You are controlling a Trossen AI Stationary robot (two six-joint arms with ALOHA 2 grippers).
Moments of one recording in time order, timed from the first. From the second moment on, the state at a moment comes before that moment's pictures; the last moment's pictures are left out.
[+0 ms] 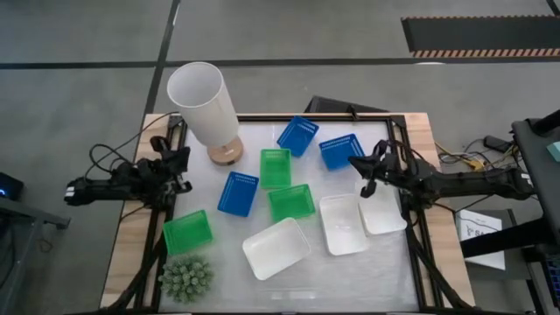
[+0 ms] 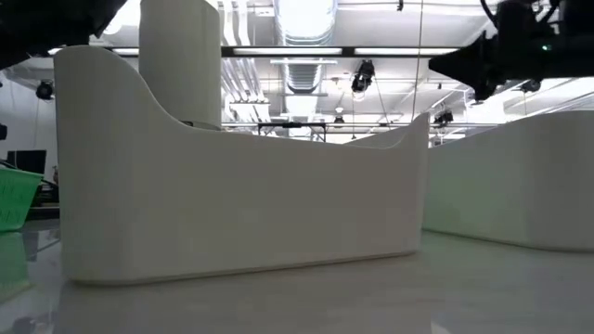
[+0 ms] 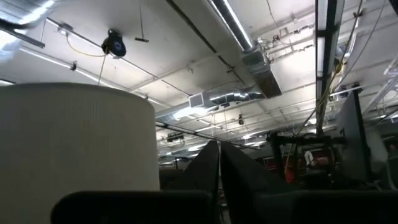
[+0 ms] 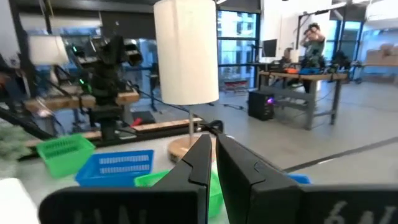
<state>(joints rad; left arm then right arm) 0.00 0.08 0.01 0.76 -0.33 0.45 -0.09 0.66 0.13 0.56 0.26 -0.05</state>
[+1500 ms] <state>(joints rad) 0.00 0.21 0.01 0.96 -0.40 0.74 -0.07 1.58 0.98 0.16 0.09 -0.35</state>
